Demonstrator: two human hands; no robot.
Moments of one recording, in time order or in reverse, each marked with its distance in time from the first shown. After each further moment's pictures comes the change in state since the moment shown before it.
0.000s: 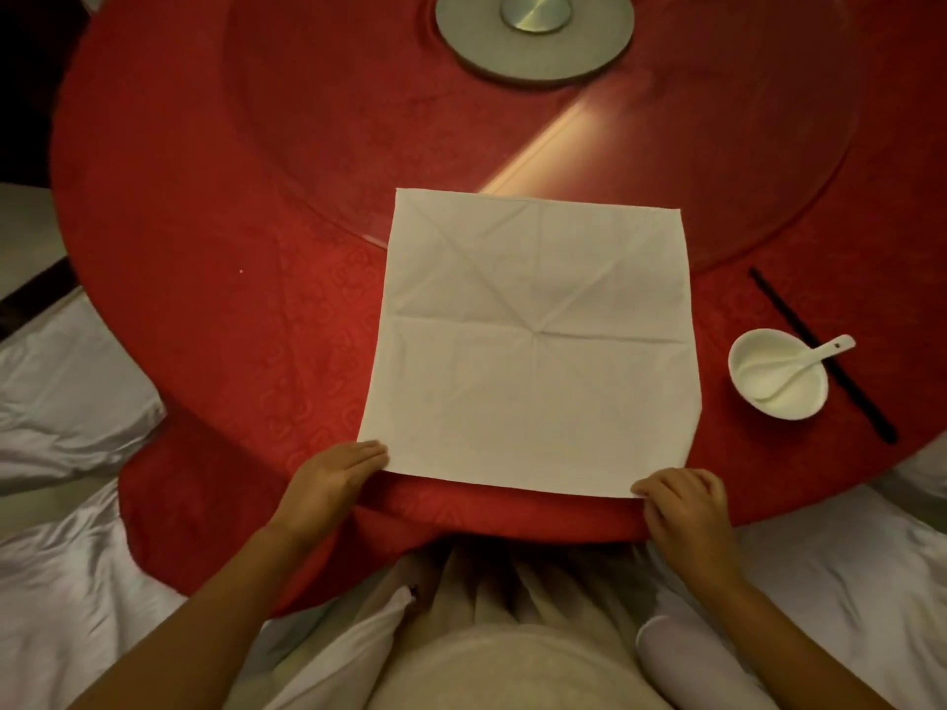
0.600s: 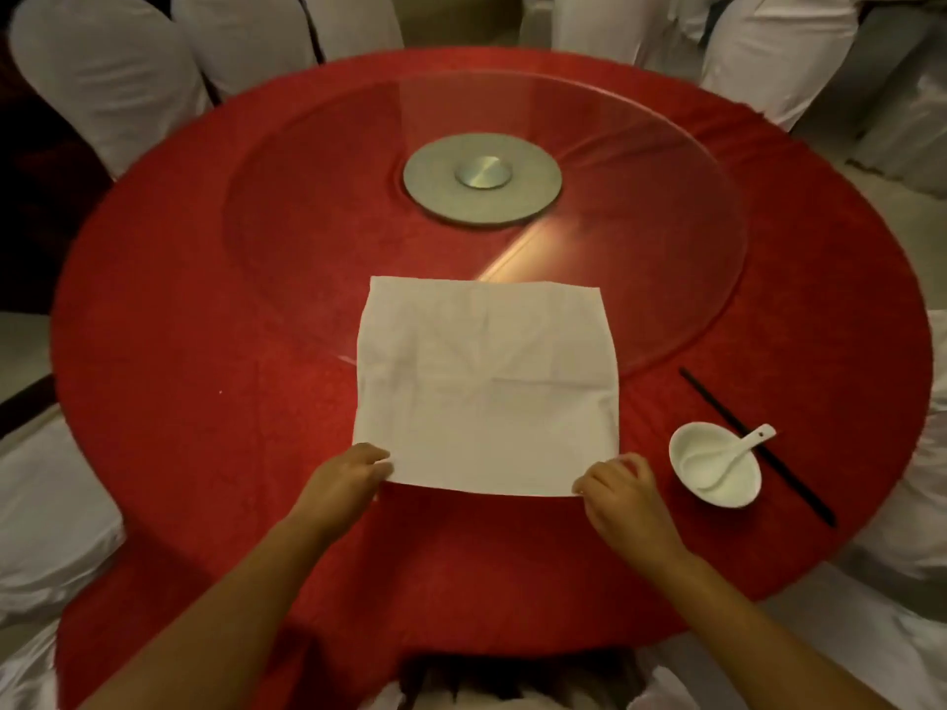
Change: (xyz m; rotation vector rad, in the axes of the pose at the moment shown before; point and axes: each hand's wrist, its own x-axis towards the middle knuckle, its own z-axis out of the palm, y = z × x) left_hand 0.117 0.012 -0.029 0.005 -0.084 -0.172; right_hand 0.109 -0.002 -0.035 -0.131 0.049 -0.227
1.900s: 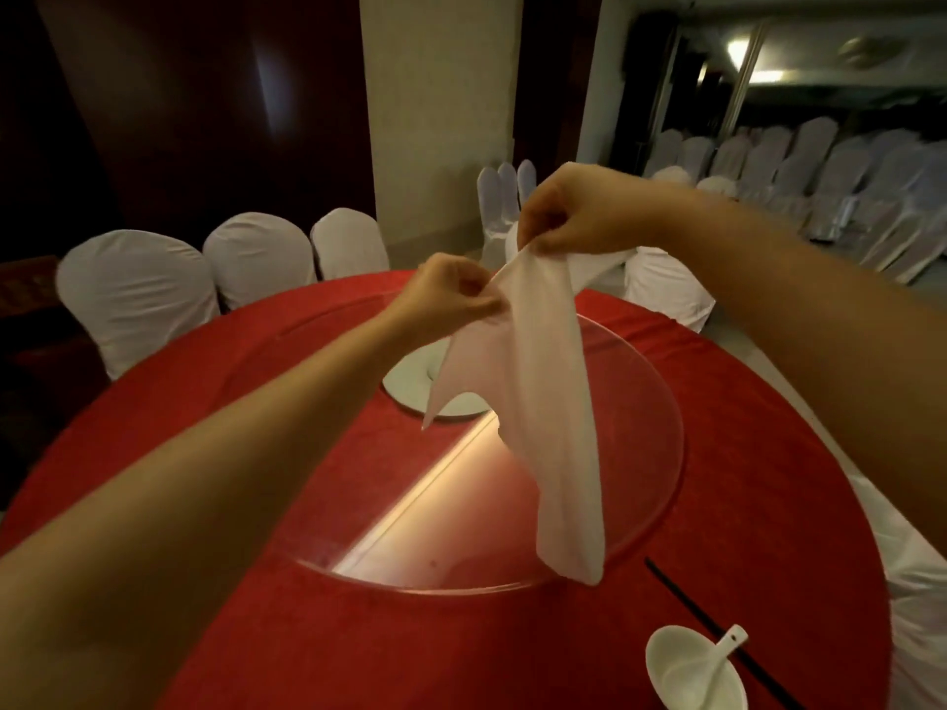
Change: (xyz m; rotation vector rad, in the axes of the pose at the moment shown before) left_hand 0.188 0.200 -0.326 -0.549 0.367 0.438; right_hand 0.298 0.007 -0.389 0.005 -0.026 -0.191
